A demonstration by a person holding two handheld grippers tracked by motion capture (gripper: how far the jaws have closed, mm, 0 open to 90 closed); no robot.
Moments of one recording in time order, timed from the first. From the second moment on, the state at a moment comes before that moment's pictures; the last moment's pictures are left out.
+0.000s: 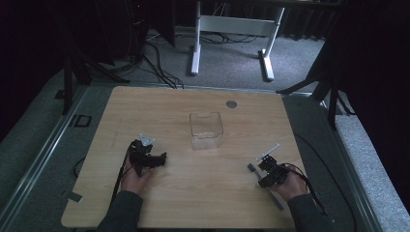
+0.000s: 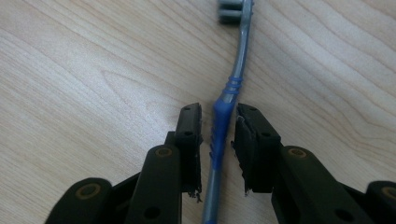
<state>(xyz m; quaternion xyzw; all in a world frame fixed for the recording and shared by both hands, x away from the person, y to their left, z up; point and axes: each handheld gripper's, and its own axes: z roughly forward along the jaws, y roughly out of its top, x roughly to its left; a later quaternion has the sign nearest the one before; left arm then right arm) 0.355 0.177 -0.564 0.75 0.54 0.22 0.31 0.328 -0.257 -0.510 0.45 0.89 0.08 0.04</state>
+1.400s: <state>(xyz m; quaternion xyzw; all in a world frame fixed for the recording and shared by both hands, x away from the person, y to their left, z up) 0.355 0.176 -0.564 0.75 0.54 0.22 0.31 0.330 -0.254 -0.516 0.45 0.89 0.05 0.04</state>
